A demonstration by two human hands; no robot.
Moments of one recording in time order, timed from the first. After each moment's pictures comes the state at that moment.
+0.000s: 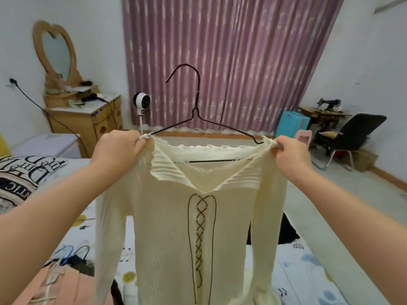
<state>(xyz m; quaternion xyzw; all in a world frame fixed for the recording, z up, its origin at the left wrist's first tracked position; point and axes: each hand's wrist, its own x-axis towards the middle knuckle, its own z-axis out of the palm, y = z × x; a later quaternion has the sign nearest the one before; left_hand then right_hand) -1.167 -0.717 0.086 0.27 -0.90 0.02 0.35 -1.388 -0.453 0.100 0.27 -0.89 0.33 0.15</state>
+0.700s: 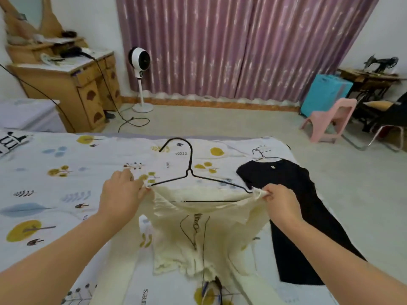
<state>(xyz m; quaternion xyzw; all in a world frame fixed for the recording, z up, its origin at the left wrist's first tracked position) -1.391 -0.908 -0.213 0.34 -0.94 0.01 0.10 -1.618 -0.652 -0.213 0.25 -0.94 0.24 0.01</state>
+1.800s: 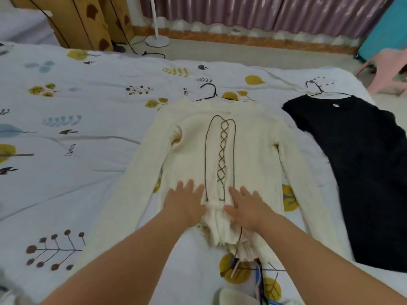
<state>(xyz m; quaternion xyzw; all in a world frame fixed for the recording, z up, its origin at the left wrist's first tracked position) -1.461 -0.866 -0.512 0.30 -0.92 -0.10 -0.23 -1.579 -0.743 -0.494 0.37 -0.87 -0.01 -0.33</state>
